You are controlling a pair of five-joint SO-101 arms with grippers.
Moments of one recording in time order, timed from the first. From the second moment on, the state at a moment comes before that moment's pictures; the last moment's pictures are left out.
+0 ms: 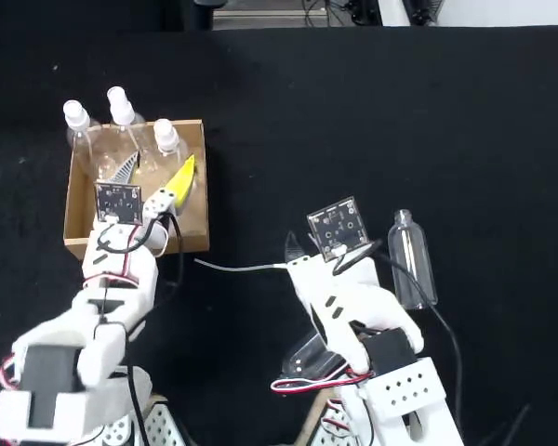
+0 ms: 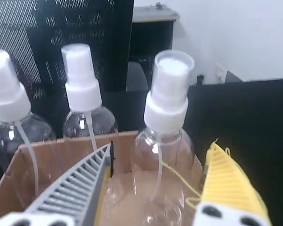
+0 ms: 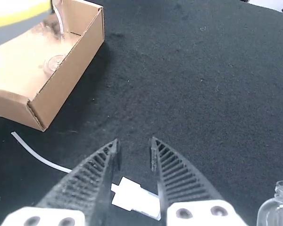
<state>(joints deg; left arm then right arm) -3.4 -13.2 78.9 -54.4 -4.2 -18.7 -82.3 85.4 39.5 7.3</state>
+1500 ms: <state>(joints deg) -2.5 -34.3 56.1 26.0 1.6 -18.7 -82.3 85.4 39.5 7.3</state>
